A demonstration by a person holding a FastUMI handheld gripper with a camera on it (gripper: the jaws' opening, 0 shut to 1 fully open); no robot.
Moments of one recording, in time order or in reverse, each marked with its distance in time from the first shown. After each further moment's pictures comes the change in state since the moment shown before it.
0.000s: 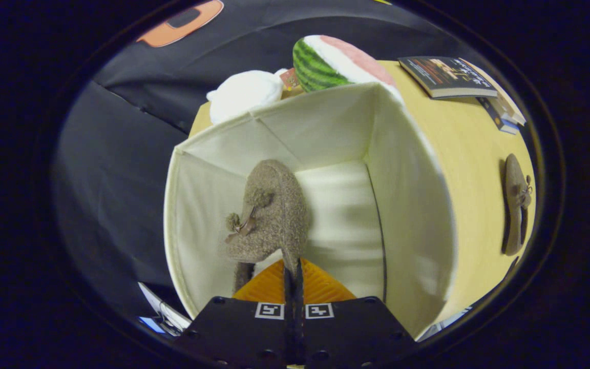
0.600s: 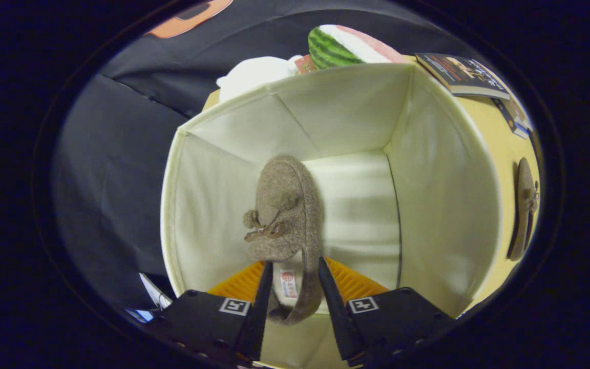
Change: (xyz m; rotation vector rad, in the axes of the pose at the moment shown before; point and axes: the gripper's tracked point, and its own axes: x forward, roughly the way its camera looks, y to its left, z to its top) arm -0.017 0.011 -0.013 -0.061 0.028 0.066
